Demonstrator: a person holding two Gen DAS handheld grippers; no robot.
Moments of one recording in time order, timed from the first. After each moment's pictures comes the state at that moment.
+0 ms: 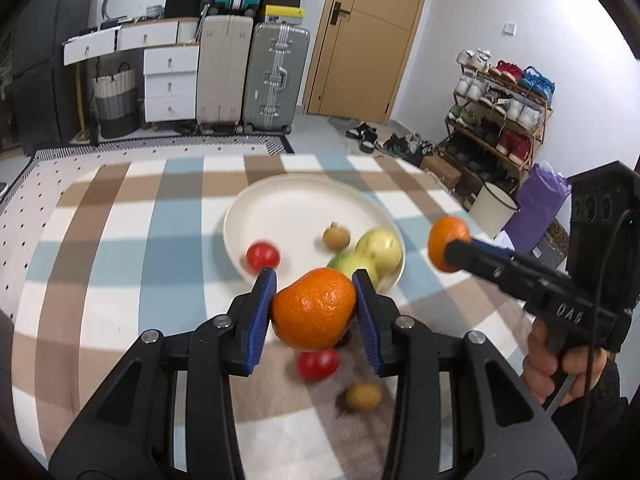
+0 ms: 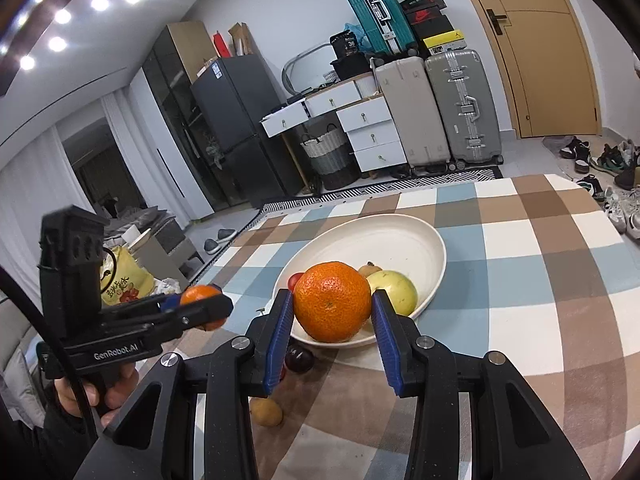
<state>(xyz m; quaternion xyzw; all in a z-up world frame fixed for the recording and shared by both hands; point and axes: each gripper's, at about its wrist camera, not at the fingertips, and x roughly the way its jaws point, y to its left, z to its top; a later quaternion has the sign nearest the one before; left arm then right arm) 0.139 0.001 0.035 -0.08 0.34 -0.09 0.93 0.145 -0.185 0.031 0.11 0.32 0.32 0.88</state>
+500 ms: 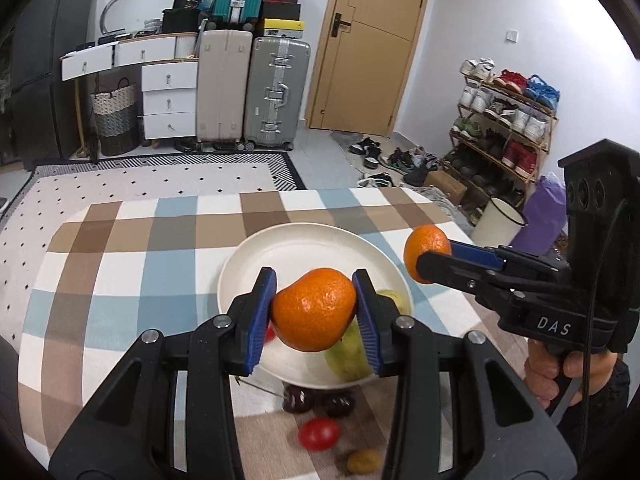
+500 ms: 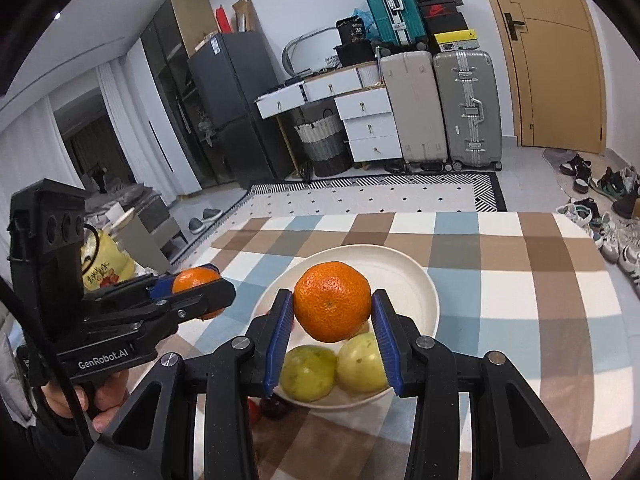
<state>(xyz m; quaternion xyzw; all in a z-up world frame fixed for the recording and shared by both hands) 0.195 -0.004 0.057 -0.08 0.32 -0.08 0.94 0.214 -0.160 0.055 0.05 0.35 0.31 0.88</state>
